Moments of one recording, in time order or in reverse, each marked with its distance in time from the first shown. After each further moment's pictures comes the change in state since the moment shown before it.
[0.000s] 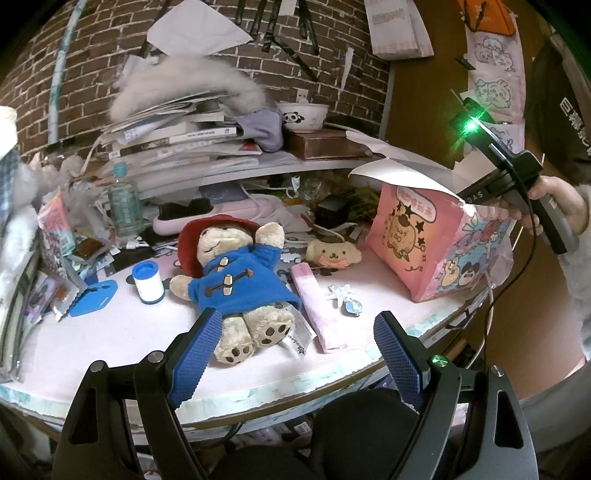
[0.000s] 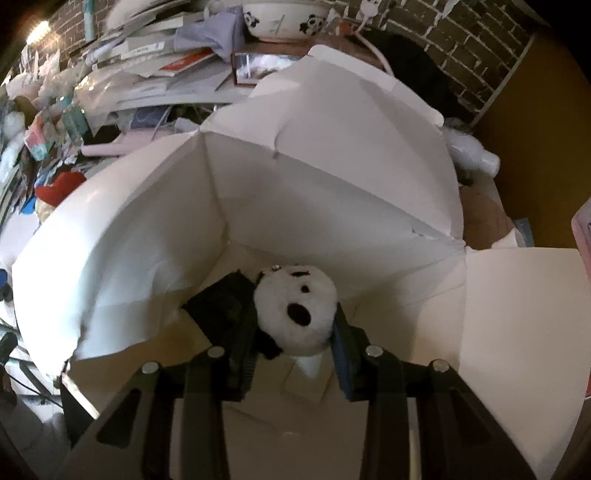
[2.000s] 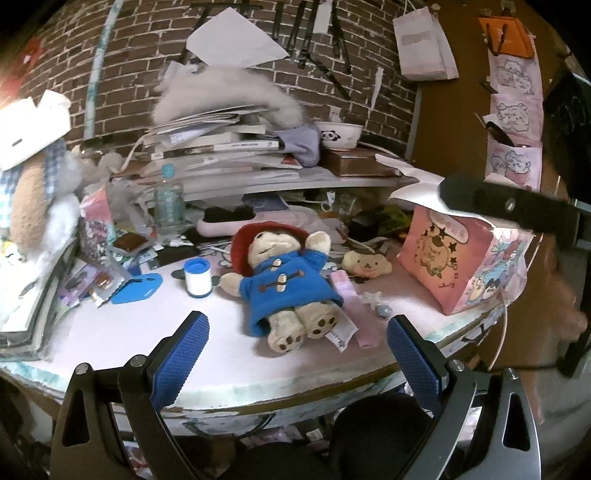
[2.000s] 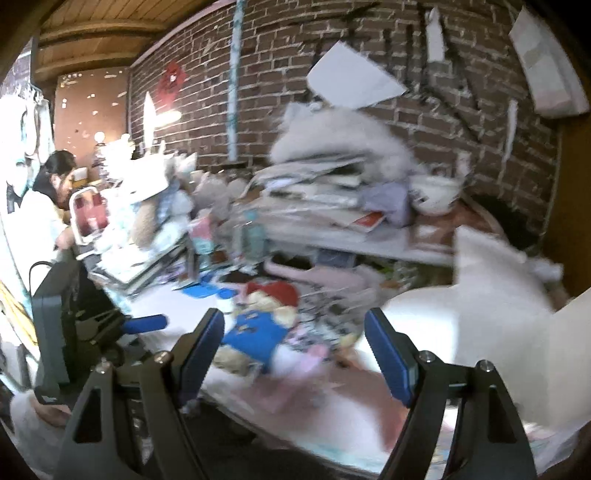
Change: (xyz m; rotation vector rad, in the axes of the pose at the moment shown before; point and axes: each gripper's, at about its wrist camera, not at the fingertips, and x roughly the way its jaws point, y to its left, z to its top) left arm -0.028 0.028 -0.009 -0.056 -0.051 0.099; right arm -0.107 0.173 -0.060 -0.076 -0.657 0.358
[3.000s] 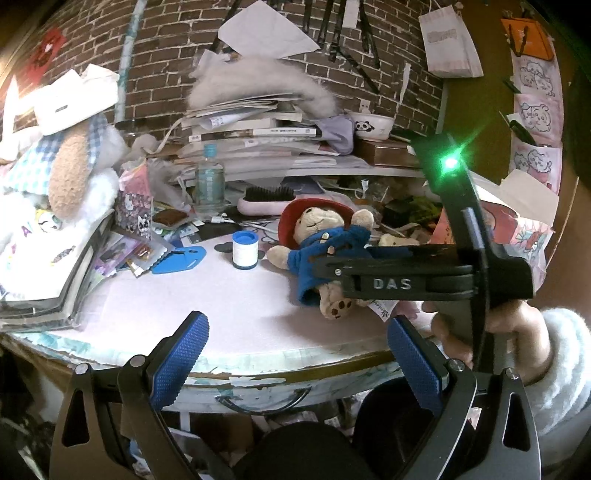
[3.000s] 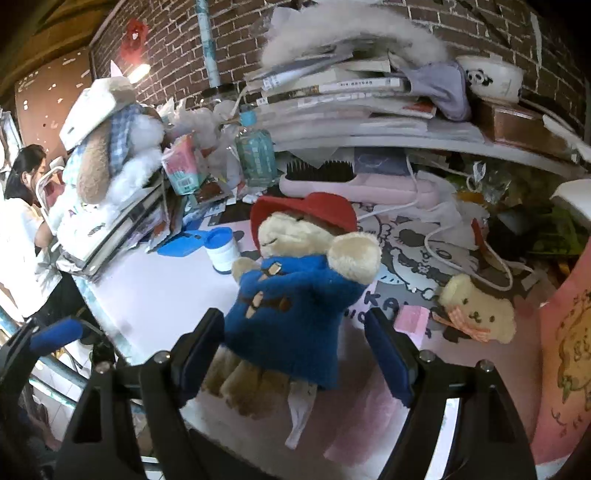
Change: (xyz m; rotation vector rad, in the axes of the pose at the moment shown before) left arm -0.011 0.028 -0.018 -0.035 0.028 0.070; right arm 0.161 0.018 -0.041 0.159 0.236 0.021
